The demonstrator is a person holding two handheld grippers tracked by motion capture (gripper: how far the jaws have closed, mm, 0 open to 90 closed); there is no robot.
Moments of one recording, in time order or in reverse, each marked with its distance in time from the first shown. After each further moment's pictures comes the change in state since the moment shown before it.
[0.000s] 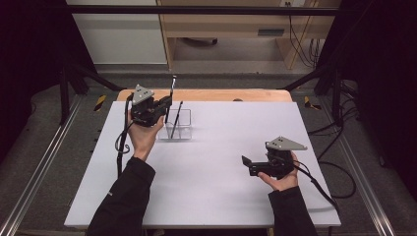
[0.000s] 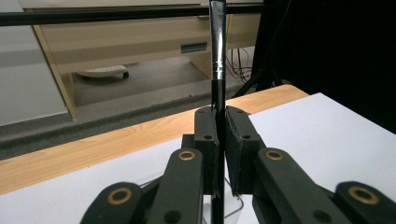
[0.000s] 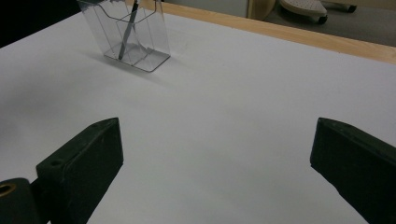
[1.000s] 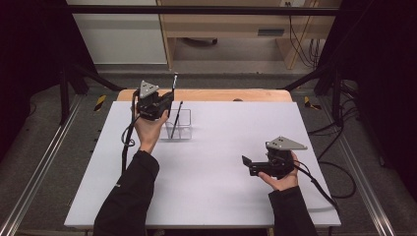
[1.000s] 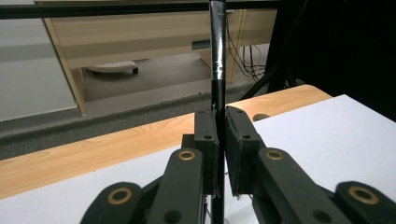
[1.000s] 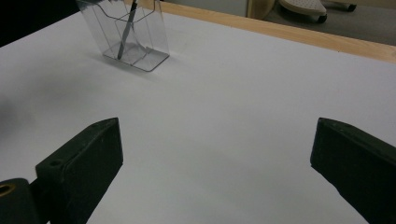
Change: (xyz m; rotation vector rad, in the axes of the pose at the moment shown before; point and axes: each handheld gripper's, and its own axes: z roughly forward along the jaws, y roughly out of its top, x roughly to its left) left arm 0.012 -0.004 0.034 0.014 0.044 -0.011; right arm -0.001 0.000 0.000 0.003 0.001 0.004
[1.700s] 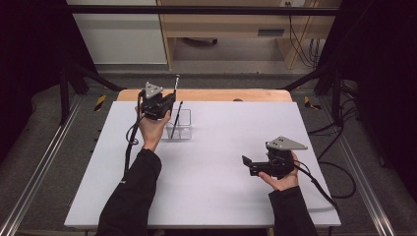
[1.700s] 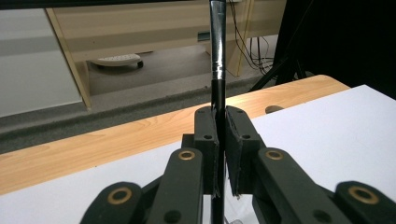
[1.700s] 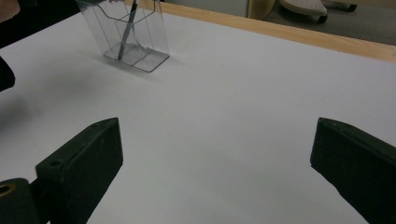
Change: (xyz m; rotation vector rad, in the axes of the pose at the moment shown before) left arm 0.007 -0.014 0.024 0.029 0.023 0.008; right arm -0.001 0.000 0.000 -0.001 0.002 0.002
